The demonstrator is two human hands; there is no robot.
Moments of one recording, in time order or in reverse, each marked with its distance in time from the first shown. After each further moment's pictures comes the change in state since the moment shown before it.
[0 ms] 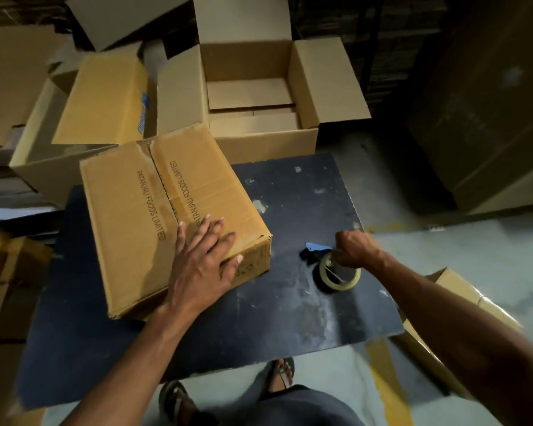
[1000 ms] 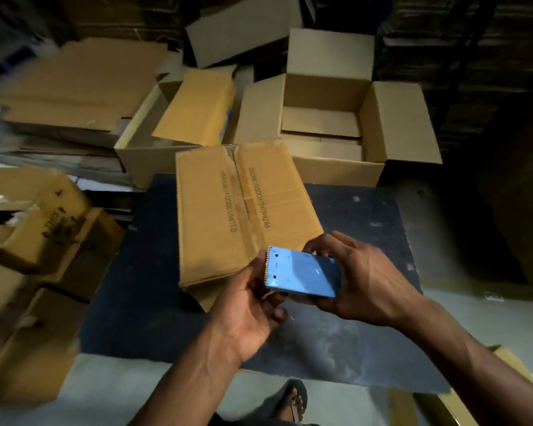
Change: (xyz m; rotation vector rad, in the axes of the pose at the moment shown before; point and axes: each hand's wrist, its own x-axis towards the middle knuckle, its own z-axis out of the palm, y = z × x) left_hand -0.036 0.071 -0.114 -1.971 0.006 -1.403; right_hand -0.158 -0.154 -0.138 0.271 0.341 -0.720
